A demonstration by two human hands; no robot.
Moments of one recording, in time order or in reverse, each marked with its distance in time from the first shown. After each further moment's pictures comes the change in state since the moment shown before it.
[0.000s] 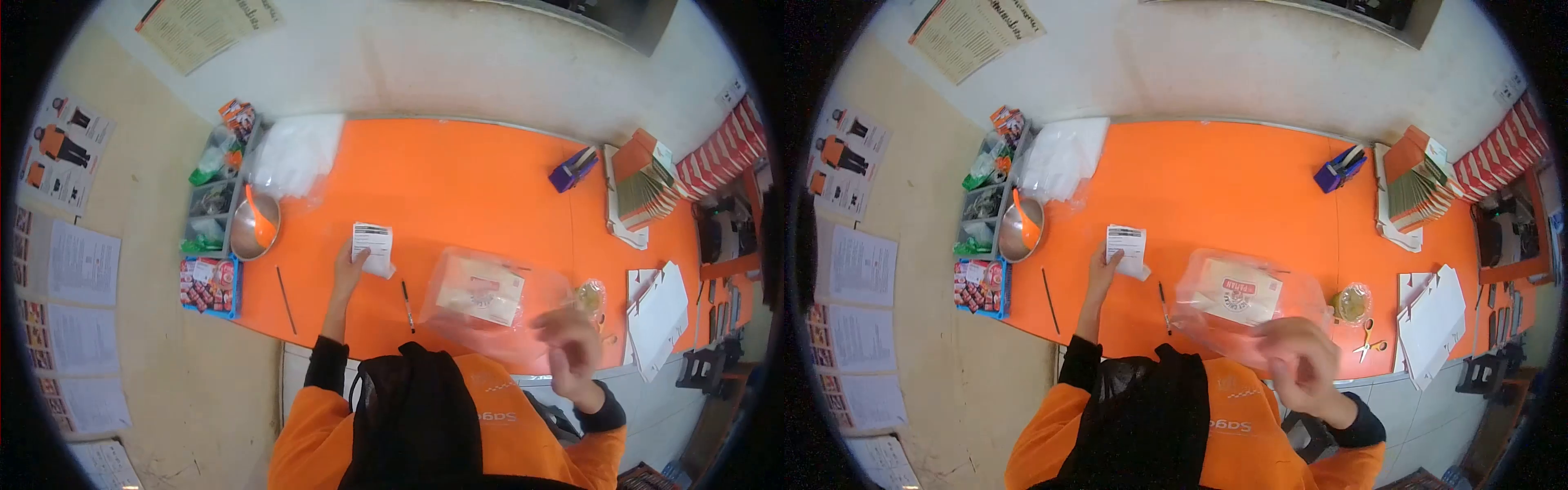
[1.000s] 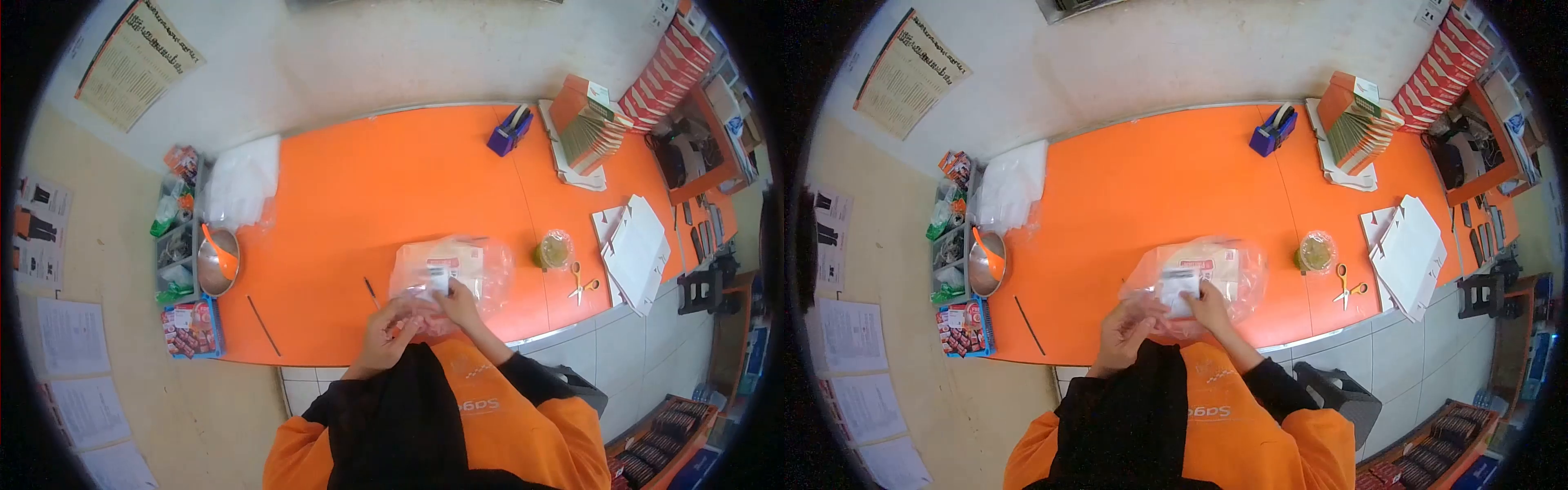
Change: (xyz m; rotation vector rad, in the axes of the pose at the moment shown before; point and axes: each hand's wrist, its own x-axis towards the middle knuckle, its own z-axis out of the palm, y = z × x) left_hand -0.132 0.158 0.113 -0.229 -0.541 0.020; right_hand -0.039 0.184 0.094 -0.216 0.334 0.616
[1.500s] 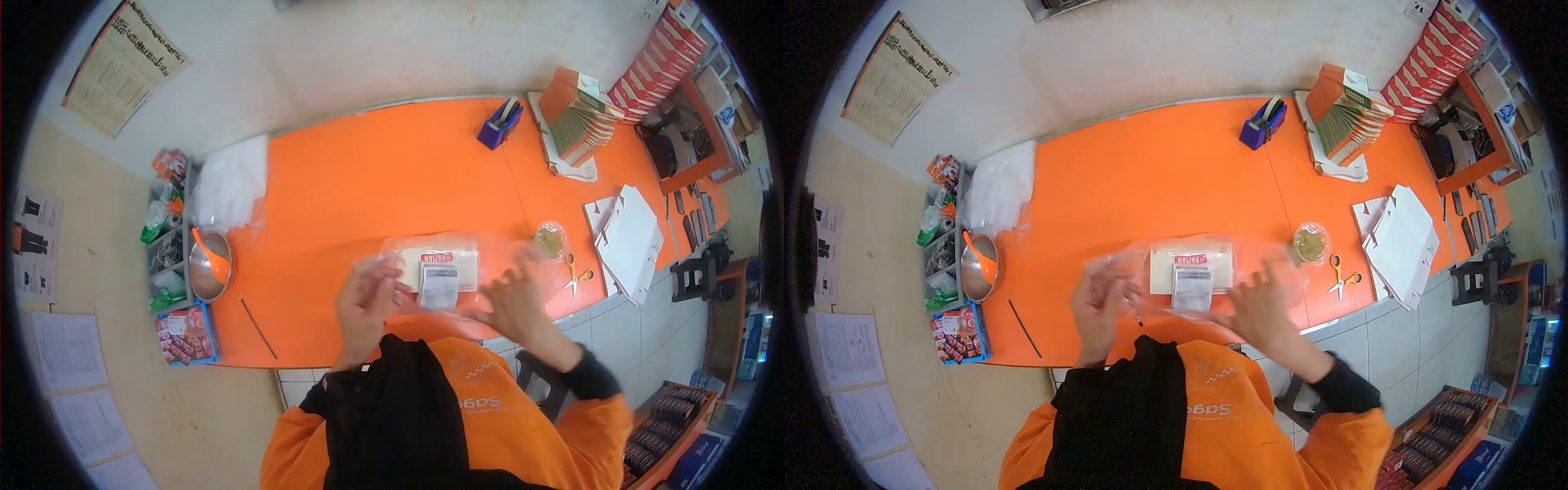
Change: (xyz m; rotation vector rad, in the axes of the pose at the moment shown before) left_hand 0.029 0.020 -0.011 -0.026 0.244 0.041; right_hand -0.043 -0.102 -0.105 -1.281 -0.138 -0.426
